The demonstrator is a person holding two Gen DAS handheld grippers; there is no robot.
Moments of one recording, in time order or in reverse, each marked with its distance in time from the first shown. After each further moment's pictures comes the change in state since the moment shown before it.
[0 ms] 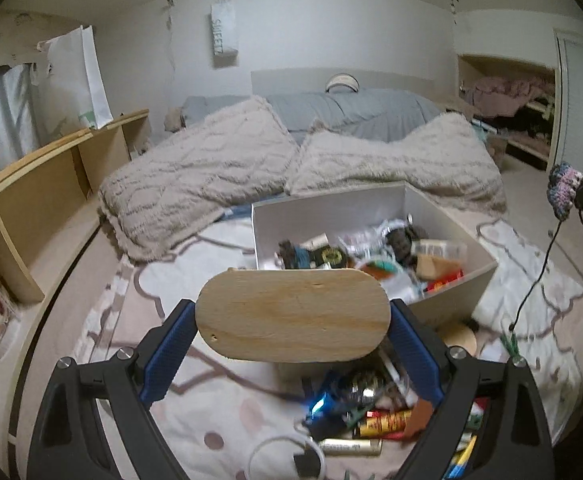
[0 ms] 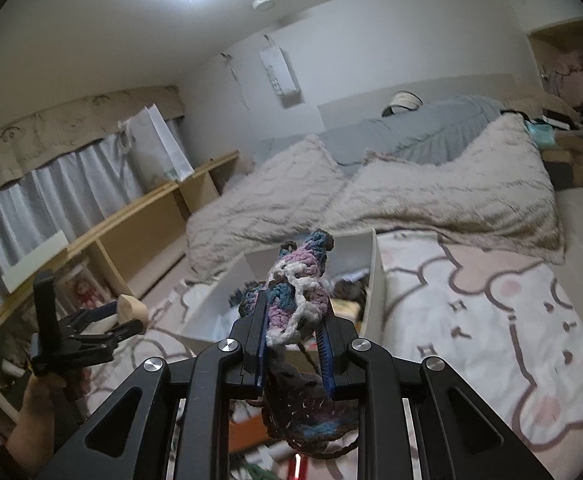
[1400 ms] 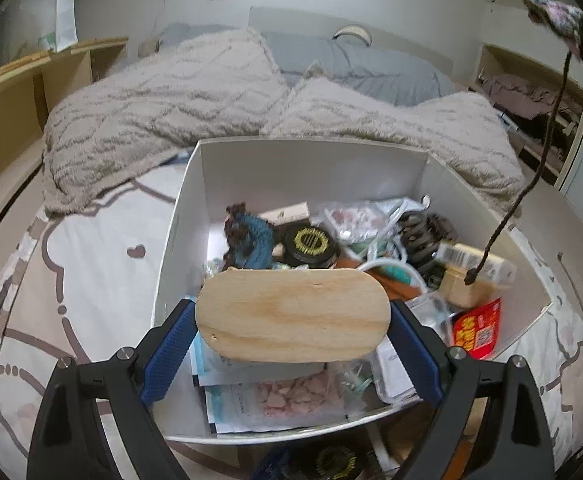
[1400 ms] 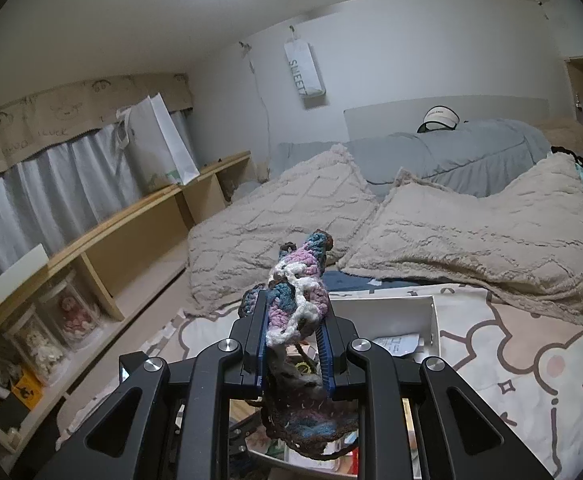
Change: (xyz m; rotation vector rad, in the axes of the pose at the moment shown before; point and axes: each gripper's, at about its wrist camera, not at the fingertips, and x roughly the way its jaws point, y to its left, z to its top) left arm 0.151 -0.024 -0.003 -0.137 0.207 -0.096; right arm 0.115 0.064 0.077 -0.071 0.025 -0.017
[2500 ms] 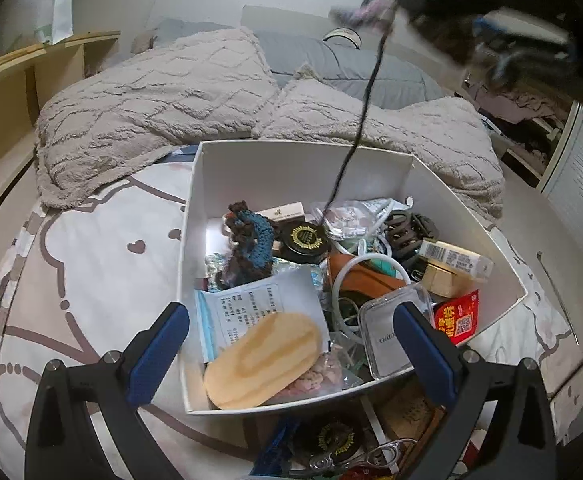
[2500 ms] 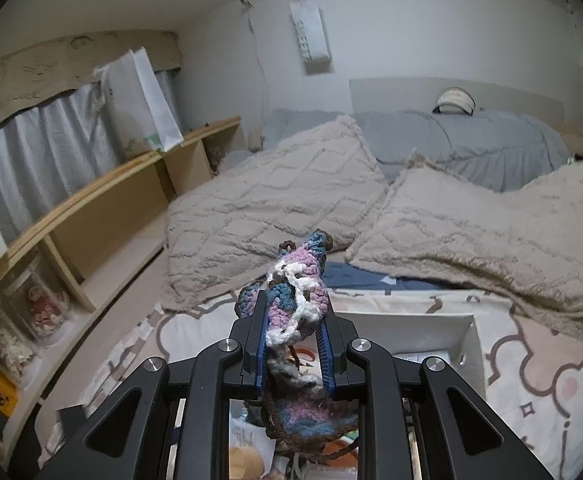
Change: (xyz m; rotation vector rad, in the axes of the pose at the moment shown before) left arm -0.027 0.016 0.002 -0.008 -0.013 -0.067; right arm 0.108 0.038 0.022 -0.032 0.126 -0.083
